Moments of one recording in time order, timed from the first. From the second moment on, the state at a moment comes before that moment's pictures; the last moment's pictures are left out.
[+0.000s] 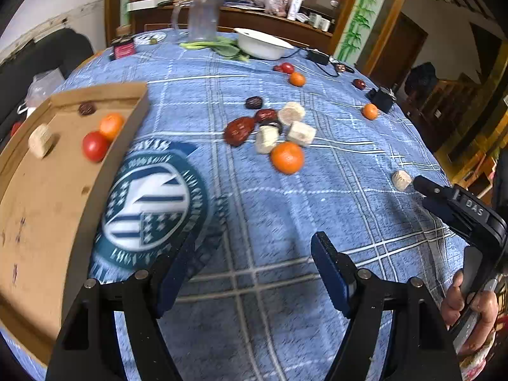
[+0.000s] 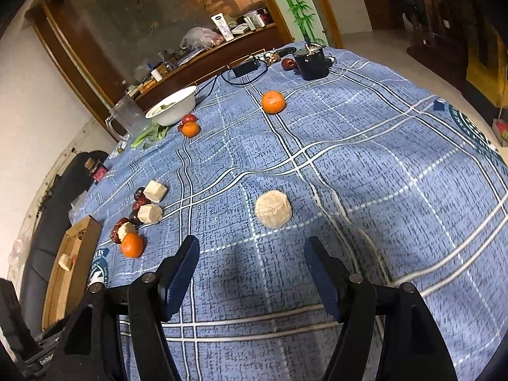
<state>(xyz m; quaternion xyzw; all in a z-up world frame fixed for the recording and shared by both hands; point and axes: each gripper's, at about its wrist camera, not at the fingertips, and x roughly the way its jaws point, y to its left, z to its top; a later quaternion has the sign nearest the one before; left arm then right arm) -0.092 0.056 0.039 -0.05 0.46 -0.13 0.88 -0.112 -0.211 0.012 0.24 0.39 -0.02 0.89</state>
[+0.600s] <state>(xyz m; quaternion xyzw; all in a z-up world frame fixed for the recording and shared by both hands) -0.003 -0.003 0.017 -0.02 0.48 -0.14 0.87 -0.073 -0.210 -0.004 0.19 0.43 -0.03 0.88</state>
